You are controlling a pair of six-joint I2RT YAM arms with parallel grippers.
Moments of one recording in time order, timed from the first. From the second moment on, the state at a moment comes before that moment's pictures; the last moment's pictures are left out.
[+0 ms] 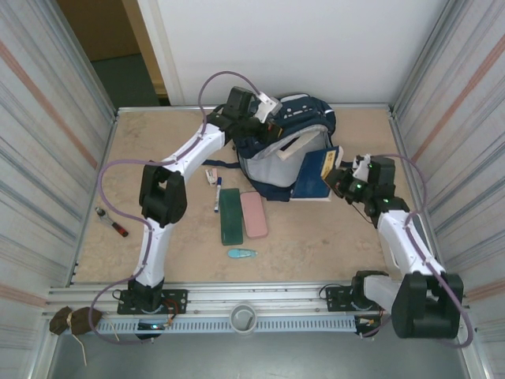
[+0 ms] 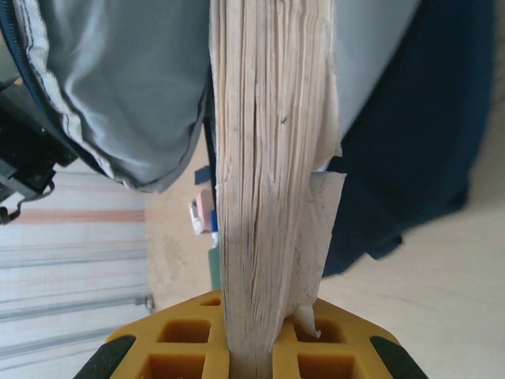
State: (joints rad) left arm -0.52 2.23 2.07 -0.47 0.59 0.04; right arm 0.01 1.11 0.66 -0.14 -0.62 0.86
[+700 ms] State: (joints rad) left arm -0.51 2.25 2.11 -0.45 0.71 -0.08; right arm 0.22 1.63 0.82 0.41 -0.36 1.07
